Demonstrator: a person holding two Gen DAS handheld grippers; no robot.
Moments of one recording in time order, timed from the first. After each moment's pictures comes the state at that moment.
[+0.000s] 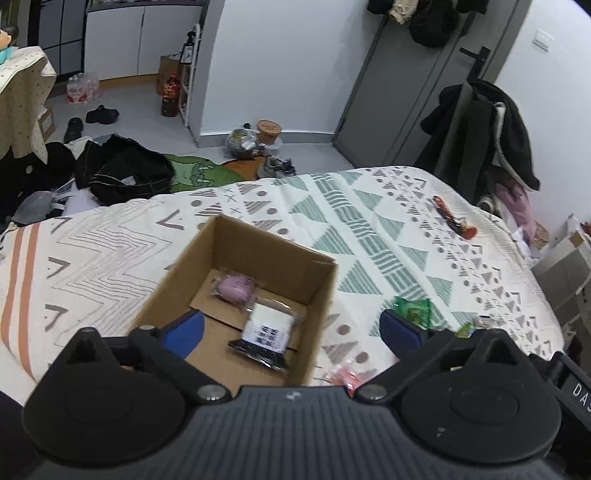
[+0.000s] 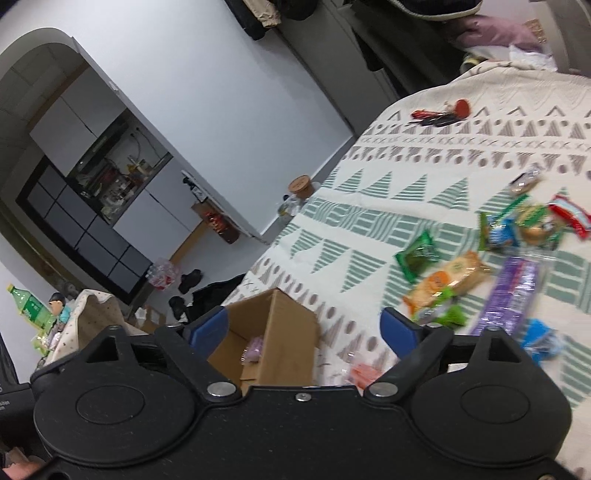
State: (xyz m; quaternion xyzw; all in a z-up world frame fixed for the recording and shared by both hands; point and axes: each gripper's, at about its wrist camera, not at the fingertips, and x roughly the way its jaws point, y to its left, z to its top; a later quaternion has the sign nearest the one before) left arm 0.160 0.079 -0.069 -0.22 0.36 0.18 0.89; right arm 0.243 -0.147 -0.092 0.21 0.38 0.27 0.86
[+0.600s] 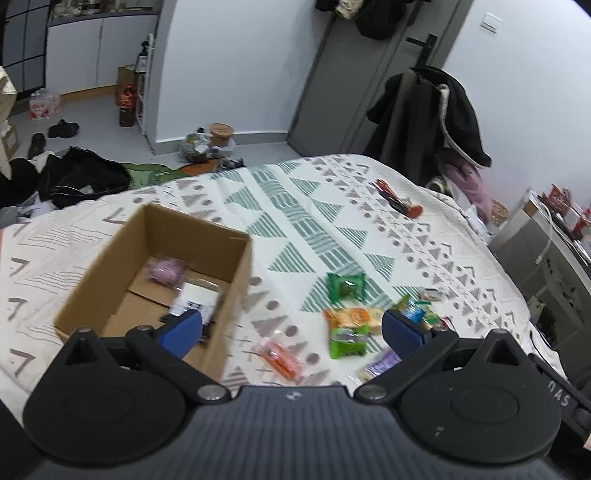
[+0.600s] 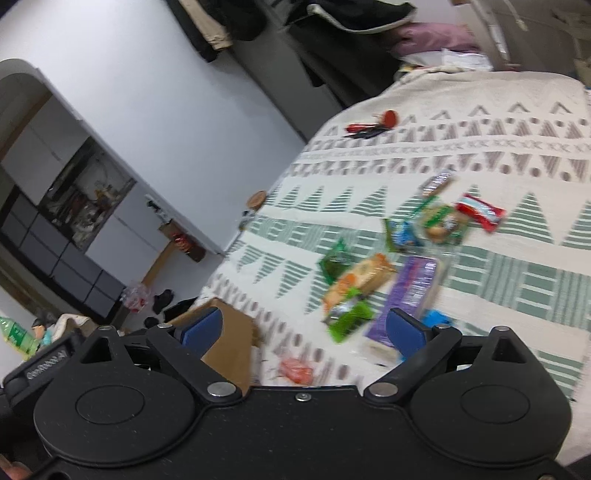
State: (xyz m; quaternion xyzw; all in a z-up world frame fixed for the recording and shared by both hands) left arm 0.157 0.007 -0.062 -0.21 0.36 0.12 0.90; right arm 0.231 -0.230 -0.101 0.24 0.38 0.20 0.87
